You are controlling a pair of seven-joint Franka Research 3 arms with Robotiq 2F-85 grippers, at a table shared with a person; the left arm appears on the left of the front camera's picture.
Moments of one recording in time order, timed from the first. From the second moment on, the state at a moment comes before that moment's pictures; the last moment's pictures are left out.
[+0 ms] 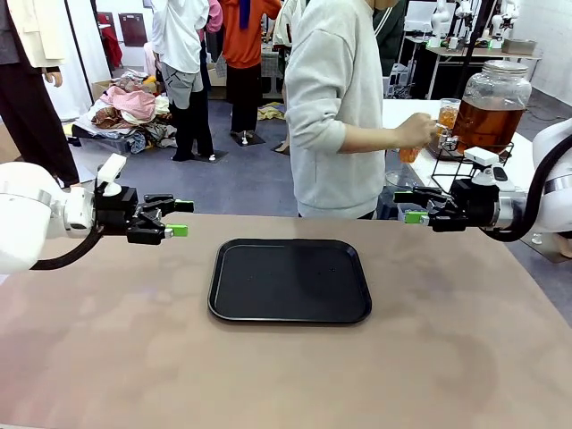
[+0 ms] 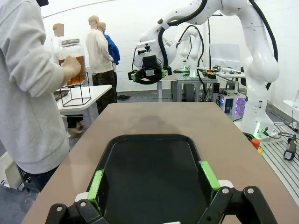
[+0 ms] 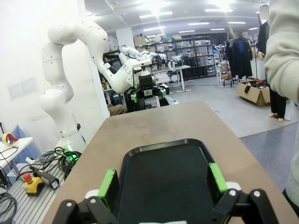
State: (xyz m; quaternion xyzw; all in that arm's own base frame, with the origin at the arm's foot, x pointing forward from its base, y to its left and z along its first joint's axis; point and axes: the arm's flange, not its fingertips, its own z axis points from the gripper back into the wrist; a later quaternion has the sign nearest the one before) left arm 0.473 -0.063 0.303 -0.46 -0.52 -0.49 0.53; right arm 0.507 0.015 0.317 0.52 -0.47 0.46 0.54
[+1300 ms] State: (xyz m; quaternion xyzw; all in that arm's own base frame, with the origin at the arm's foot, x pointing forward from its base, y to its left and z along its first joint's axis) left arm 0.473 -0.063 0.303 -0.46 -0.52 -0.49 0.53; right arm 0.507 0.015 0.317 0.52 -0.47 0.46 0.54
